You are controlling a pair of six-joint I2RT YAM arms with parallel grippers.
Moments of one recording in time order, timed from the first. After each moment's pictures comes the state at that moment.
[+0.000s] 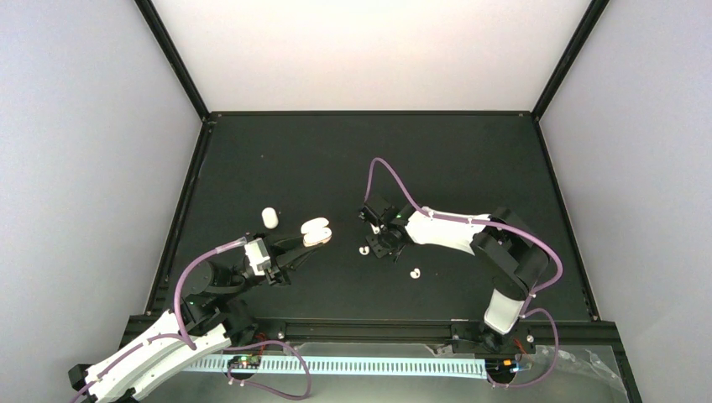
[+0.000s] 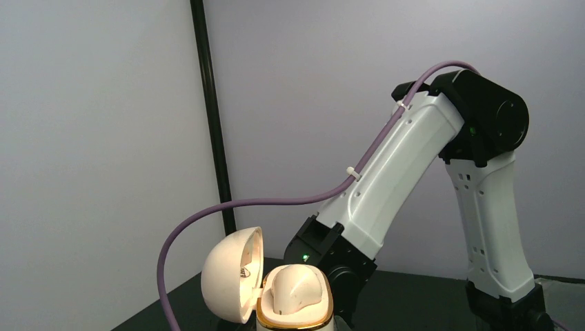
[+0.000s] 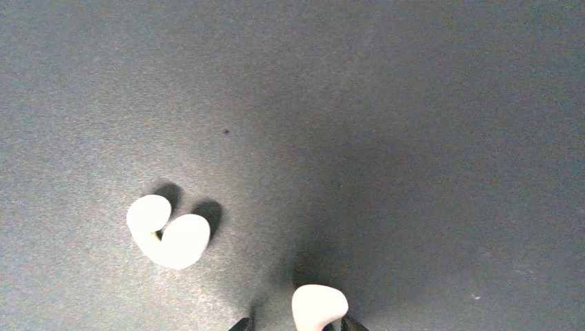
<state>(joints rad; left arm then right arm) -0.91 0.24 0.40 0.19 0.21 0.03 0.86 1.75 1.03 -0.53 0.06 0.29</state>
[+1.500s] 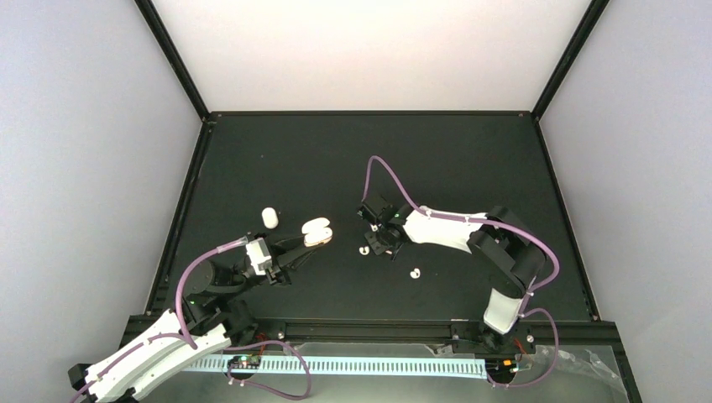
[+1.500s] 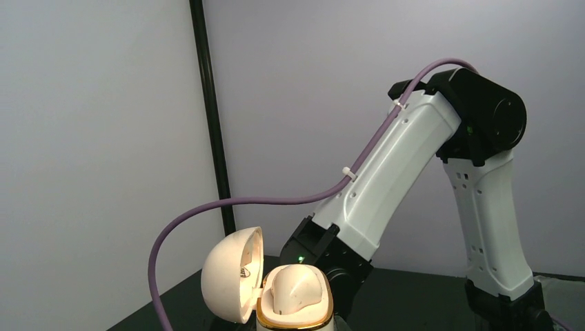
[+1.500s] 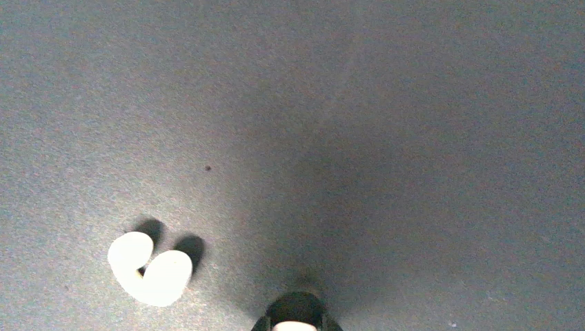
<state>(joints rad) -0.91 0.25 0.40 0.19 0.21 0.03 0.86 1.78 1.05 -0.50 0.11 0.28</state>
